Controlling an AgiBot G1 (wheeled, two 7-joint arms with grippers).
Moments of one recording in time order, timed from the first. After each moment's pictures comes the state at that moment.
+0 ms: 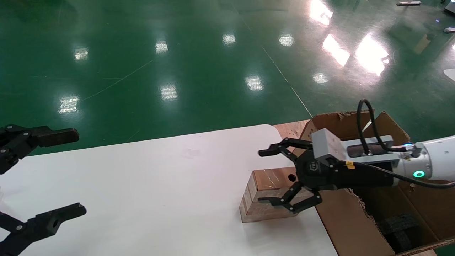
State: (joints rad) left arm -1.09 0.57 0.37 -1.25 0.66 1.45 -0.13; right arm 1.26 -0.52 -0.61 0.79 -0.94 -1.59 -0.22
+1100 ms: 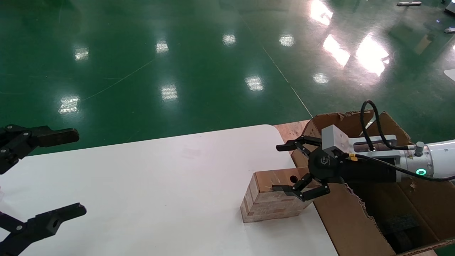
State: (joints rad) left arm -1.09 0.57 0.37 -1.25 0.66 1.45 -0.13; right arm 1.38 -0.55 -0.84 0.48 -0.88 -1.59 -0.38
